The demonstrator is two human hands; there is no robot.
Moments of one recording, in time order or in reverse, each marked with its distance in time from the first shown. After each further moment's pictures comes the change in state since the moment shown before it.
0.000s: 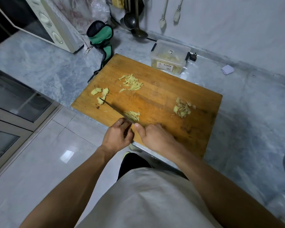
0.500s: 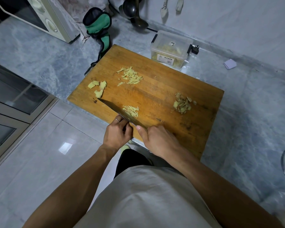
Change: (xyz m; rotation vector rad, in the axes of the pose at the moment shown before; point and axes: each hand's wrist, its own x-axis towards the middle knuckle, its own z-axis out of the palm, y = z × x) left_hand -0.005 0.006 0.017 -0.082 0.126 -0.118; right_hand -0.021 0.008 0.000 -0.094 0.023 -0.028
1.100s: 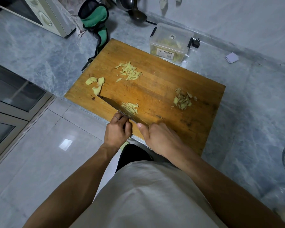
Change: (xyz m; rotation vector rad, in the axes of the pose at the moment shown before) left_hand -0.001 0.000 0.007 -0.004 0.065 0.012; right_hand -0.002 0.000 -0.005 0.017 -0.017 0.029
